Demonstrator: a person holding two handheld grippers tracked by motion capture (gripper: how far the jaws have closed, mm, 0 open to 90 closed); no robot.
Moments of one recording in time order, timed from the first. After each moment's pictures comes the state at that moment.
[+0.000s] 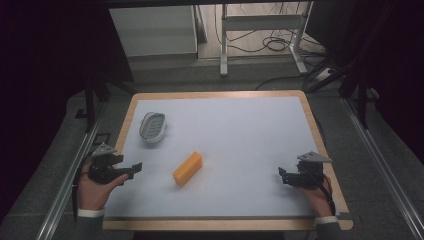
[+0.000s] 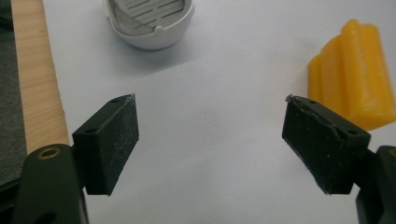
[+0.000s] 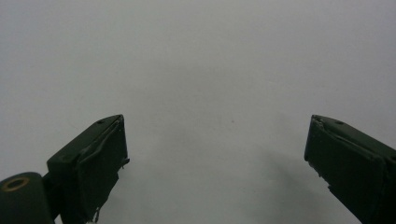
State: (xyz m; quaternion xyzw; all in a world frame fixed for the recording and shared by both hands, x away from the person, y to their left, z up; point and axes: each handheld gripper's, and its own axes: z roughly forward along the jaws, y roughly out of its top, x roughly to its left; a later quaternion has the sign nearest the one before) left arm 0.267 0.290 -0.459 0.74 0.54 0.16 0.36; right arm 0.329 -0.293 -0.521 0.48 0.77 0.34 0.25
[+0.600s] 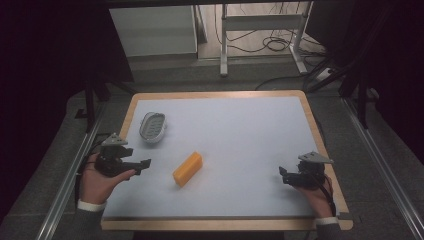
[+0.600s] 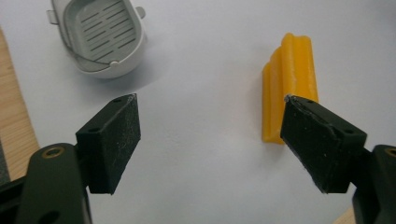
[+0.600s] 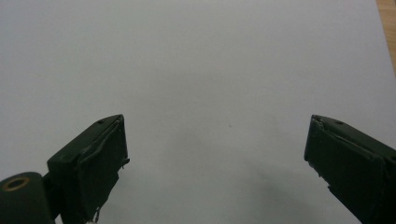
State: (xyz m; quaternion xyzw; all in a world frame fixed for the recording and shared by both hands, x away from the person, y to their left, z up) left arm 0.276 0.257 -0.424 0.79 0.49 0.14 0.35; right arm 0.323 -0.291 -0.514 0.49 0.76 0.34 0.26
